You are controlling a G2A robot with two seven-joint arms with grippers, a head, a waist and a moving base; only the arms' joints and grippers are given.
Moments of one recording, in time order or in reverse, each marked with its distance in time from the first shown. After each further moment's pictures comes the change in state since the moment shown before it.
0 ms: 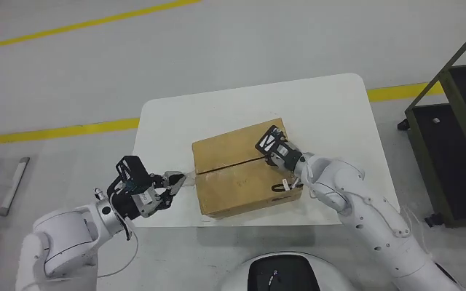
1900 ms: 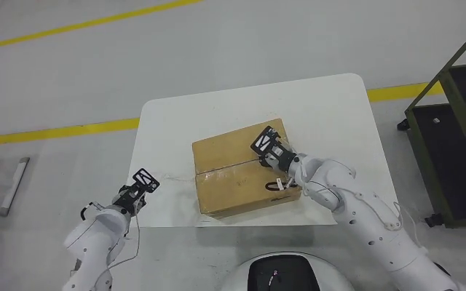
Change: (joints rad) left arm 0.083 -0.065 0.059 0.212 1.183 0.229 0.186; right arm 0.049 -0.008 -0.066 0.099 0.066 0.022 -0.067
